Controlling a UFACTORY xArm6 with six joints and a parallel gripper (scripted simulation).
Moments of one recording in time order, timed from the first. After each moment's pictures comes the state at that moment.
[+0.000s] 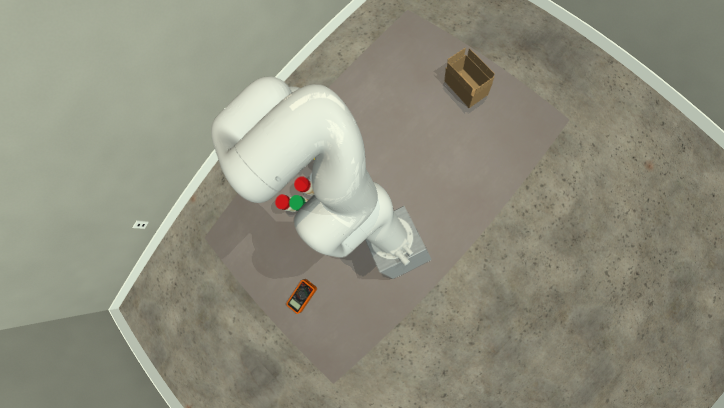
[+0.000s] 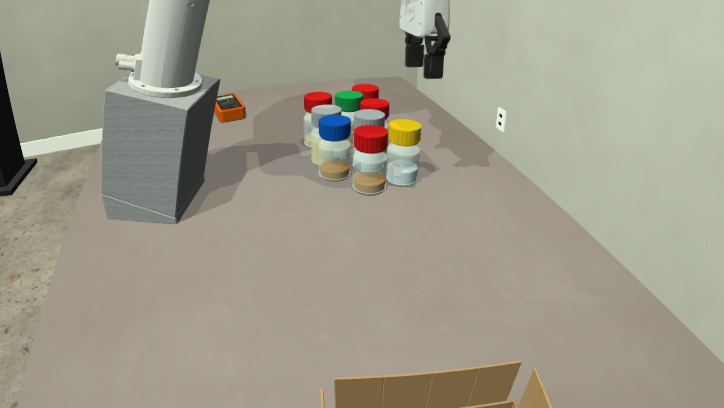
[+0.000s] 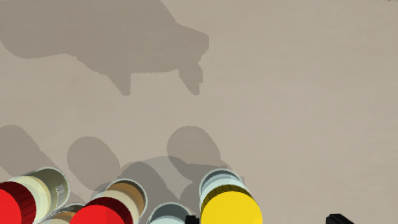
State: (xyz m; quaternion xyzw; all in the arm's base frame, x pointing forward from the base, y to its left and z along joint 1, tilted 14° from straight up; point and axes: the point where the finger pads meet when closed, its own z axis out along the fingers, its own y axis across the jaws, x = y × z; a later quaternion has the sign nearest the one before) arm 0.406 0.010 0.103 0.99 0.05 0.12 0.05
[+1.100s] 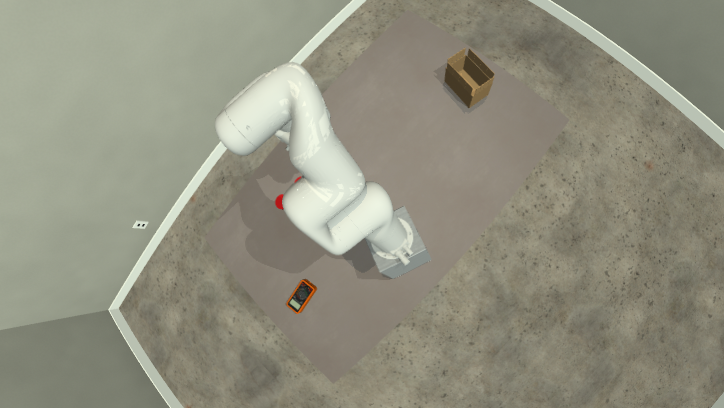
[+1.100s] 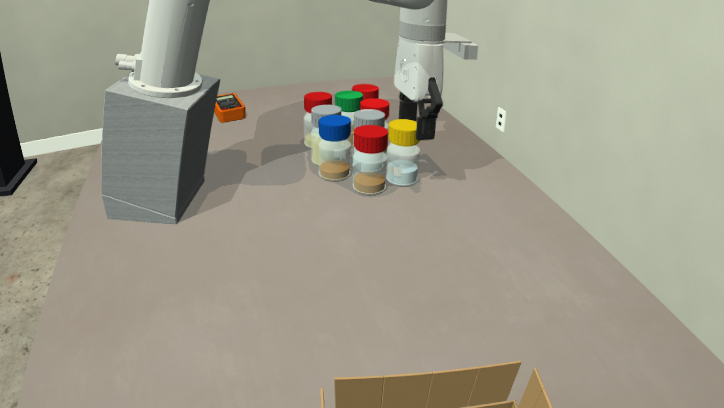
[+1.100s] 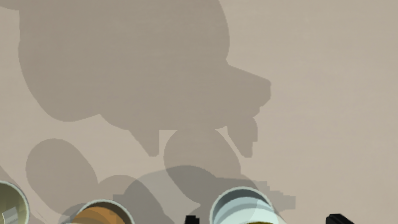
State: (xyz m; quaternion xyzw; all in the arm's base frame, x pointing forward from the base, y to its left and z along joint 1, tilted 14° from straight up) arm 0.427 0.007 -0.002 0.99 0.05 0.12 0.03
